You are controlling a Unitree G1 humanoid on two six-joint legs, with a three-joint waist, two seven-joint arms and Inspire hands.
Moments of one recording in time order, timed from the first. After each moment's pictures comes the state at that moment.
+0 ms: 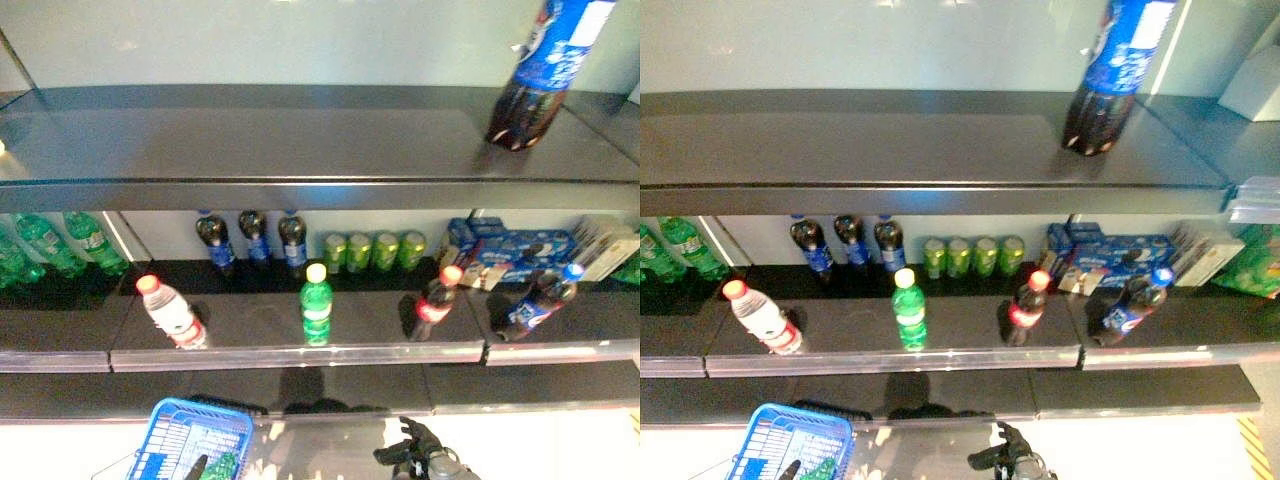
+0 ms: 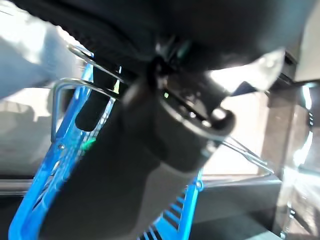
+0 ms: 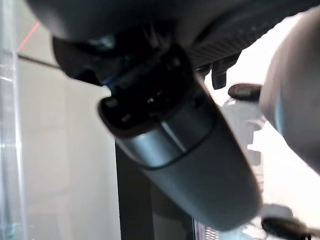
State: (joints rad) left arm 0.10 0.11 0.13 1.17 -1.23 -0.25 0.32; right arm -0.02 -0.21 0.44 0.95 0.24 0.12 -0.17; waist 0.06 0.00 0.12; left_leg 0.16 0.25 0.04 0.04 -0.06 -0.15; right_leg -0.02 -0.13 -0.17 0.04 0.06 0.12
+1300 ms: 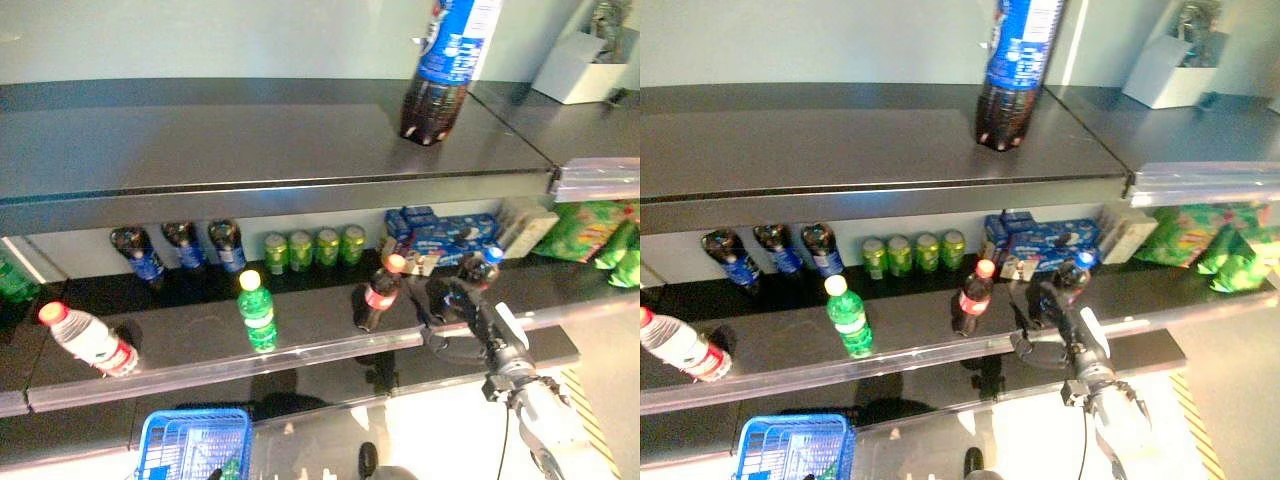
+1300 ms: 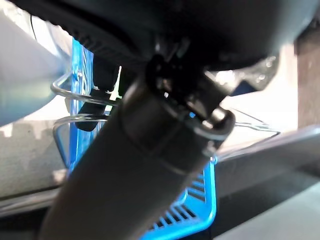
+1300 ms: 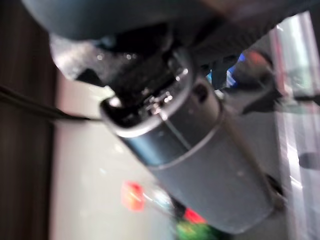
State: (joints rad) left arm 0.22 0.12 0.17 1.08 -1.10 -0.16 0.24; right arm 0.26 -0.56 0.02 -0.17 0.25 0.01 -0.06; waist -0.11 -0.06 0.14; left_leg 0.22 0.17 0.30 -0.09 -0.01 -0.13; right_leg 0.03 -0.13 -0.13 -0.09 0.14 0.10
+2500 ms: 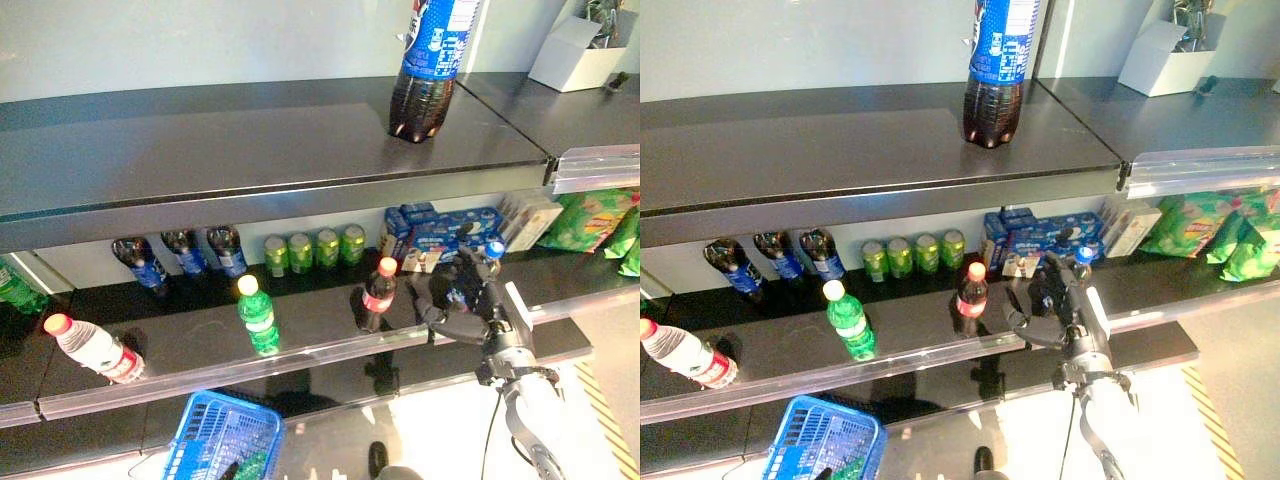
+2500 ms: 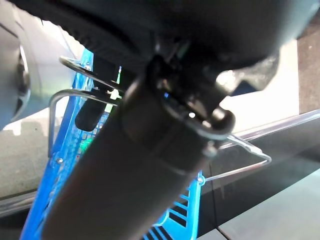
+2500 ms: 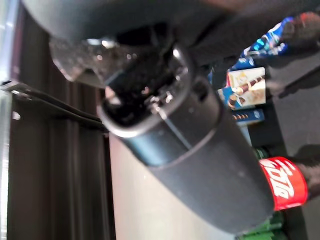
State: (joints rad) left arm 0.20 0.09 0.10 1.08 -1.08 -0.16 0.25; right arm 0.23 -0.58 0.15 -0.25 0.40 -0.03 -0.25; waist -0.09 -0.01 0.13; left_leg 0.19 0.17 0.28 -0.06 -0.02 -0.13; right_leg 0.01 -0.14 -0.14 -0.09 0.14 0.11
